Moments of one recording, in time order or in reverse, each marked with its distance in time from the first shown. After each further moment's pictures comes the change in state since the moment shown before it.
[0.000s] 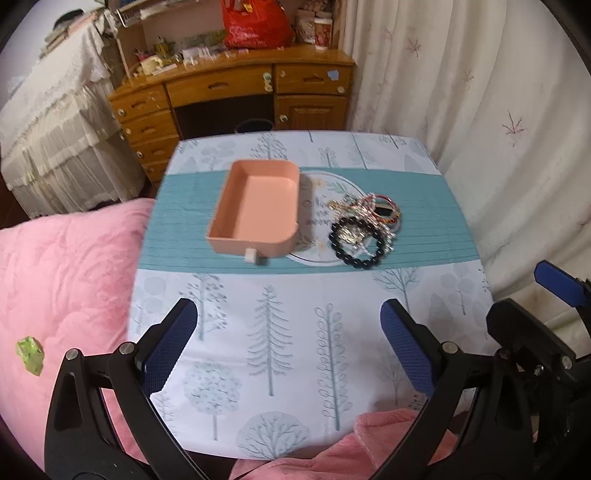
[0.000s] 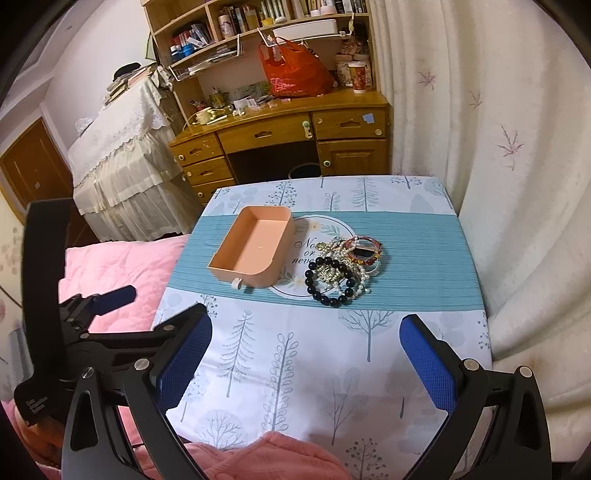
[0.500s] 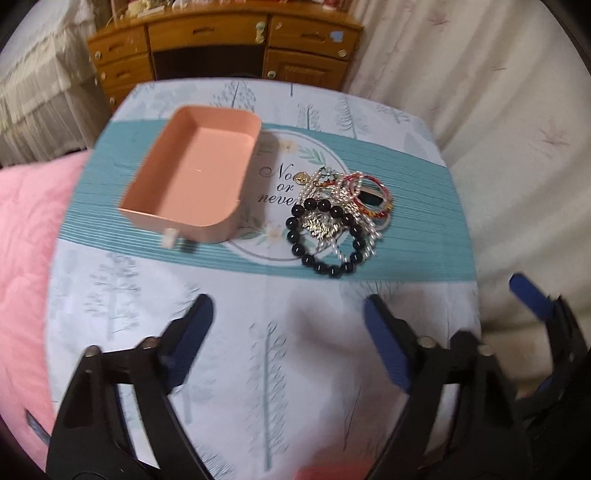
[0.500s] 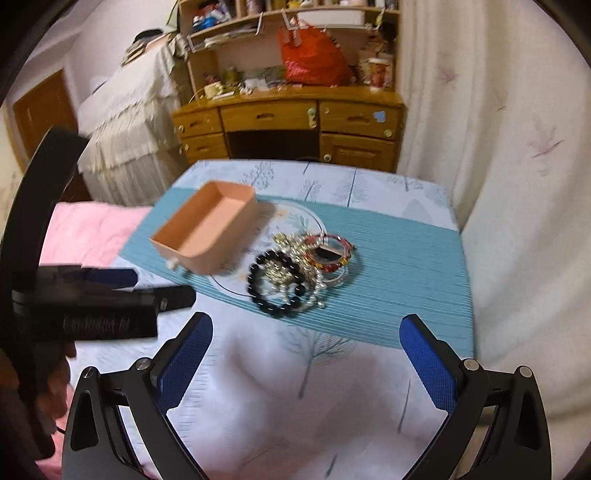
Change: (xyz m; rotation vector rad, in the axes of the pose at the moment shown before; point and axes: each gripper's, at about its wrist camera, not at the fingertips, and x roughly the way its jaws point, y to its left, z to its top) left arm 0.141 -0.040 0.024 -0.141 0.141 -0.085; right arm 0.116 -0.087 -0.002 -0.173 0.020 -0.018
